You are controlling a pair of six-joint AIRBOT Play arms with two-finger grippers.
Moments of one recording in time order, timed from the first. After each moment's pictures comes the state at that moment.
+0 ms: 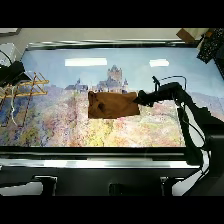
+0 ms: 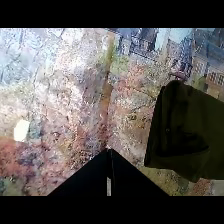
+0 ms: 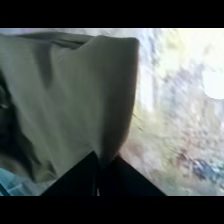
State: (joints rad) left arm 0.23 -1.49 1.85 1.20 -1.50 -1.70; right arm -0.01 -1.85 1.45 2.53 -1.10 -1.90
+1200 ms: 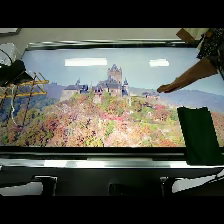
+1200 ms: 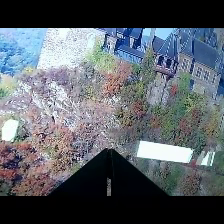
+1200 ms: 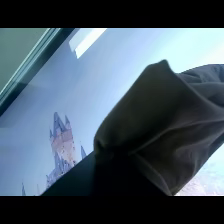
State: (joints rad) left arm 0.22 -1.49 1.85 1.15 -1.50 -1.70; right arm -0.54 -1.74 2.04 2.32 -1.19 -1.46
